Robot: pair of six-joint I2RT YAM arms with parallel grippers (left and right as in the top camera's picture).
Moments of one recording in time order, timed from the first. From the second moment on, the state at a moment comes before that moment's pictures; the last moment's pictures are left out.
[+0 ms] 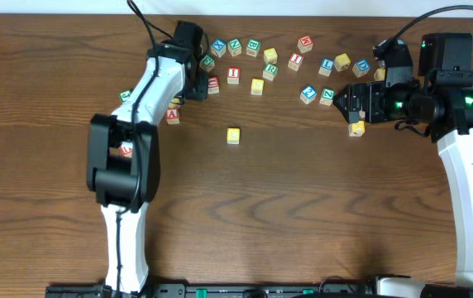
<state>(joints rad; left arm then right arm) -0.23 2.25 1.83 -0.84 -0.06 -0.14 0.00 1.48 1.53 -1.05 -0.37 -0.05</state>
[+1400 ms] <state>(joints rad) -0.61 2.12 1.65 -0.89 -0.06 -0.62 0.00 1.48 1.53 -1.04 -0.24 -0.05</state>
